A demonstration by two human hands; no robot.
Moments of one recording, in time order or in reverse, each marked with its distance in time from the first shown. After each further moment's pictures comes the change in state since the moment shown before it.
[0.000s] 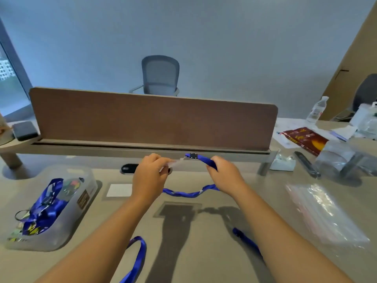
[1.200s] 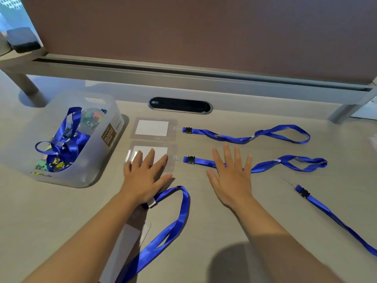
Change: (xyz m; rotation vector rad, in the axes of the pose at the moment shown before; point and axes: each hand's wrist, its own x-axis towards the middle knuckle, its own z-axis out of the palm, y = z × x) left_hand -0.111 -0.191 0.033 0.444 -0.710 -0.301; right_hand -0.014 0.036 0.210 -0.452 -0.270 -0.018
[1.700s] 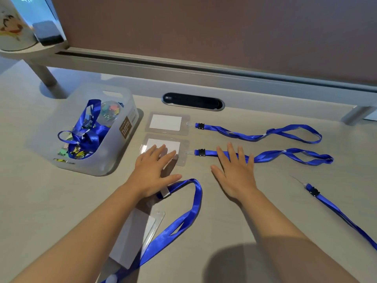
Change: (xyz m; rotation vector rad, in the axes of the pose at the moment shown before) left_hand -0.018 -0.010 -0.022 -0.174 -0.008 0.100; right_hand 0.001 -0.018 -0.007 0.061 -0.072 -0.023
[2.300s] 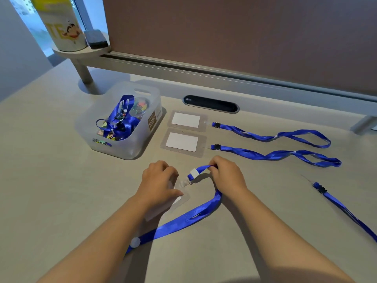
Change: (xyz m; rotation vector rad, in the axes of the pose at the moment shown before) left_hand -0.066 -0.003 0.014 -0.023 0.084 -0.155; right_hand -0.041 -0.063 -0.003 0.336 0.080 -0.074
